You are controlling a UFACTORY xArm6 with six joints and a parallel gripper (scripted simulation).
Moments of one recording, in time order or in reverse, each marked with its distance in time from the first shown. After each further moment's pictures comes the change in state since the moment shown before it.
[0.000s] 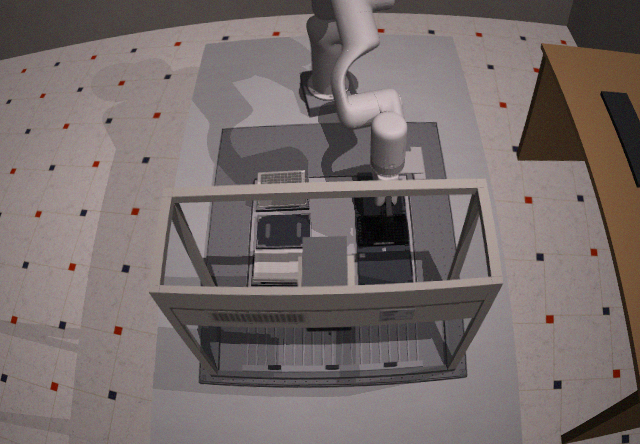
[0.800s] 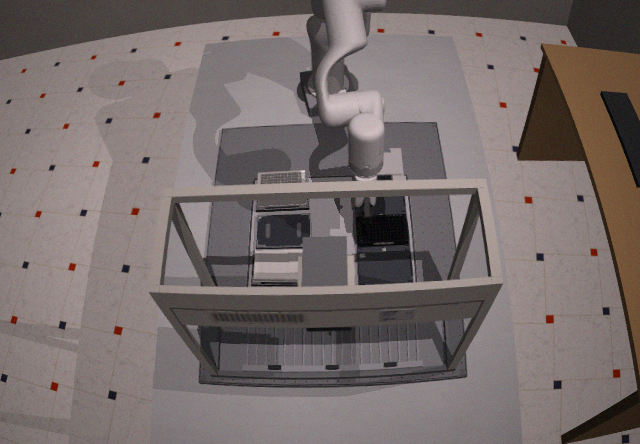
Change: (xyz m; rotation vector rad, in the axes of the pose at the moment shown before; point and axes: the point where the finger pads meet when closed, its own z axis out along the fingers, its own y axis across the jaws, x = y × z) arm -0.047 -0.003 0.005 0.000 -0.002 0.018
